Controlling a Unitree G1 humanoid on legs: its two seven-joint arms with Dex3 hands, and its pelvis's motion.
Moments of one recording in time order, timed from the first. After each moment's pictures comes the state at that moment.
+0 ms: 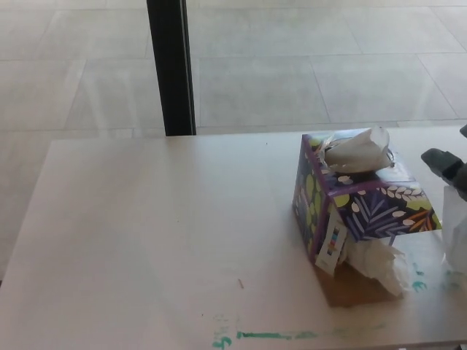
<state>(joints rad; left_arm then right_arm) 0.04 0.65 0.48 1.18 -0.26 0.10 -0.51 -0.72 -0.92 0.60 0.49 -1.09 -0.15 0.06</state>
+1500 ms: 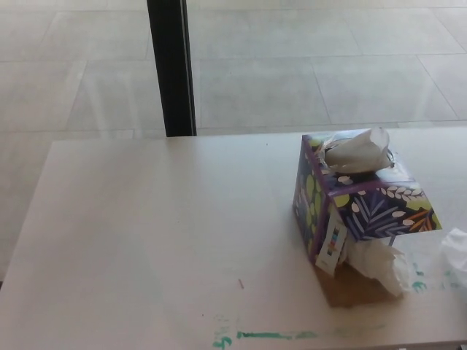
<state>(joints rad) 0.04 0.65 0.48 1.18 -0.26 0.10 -0.51 -0.32 -1.05 -0.26 0.27 -0.76 -0.17 0.49</state>
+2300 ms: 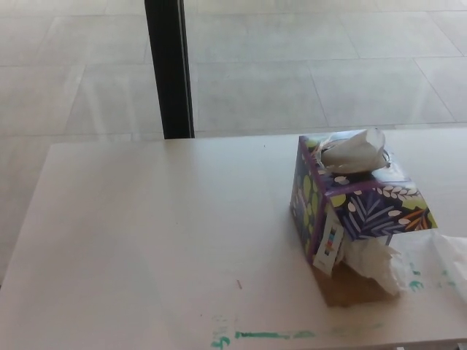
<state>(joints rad) 0.06 0.65 0.48 1.18 -0.26 0.10 -0.51 0.08 -0.52 -0.85 0.69 -0.50 -0.18 0.23</state>
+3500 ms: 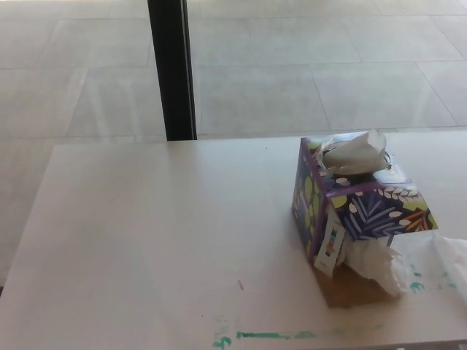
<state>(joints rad) 0.05 0.66 0.48 1.24 -0.26 0.10 -0.43 0.14 -0.48 -0.68 1.09 -0.09 -0.29 0.21</state>
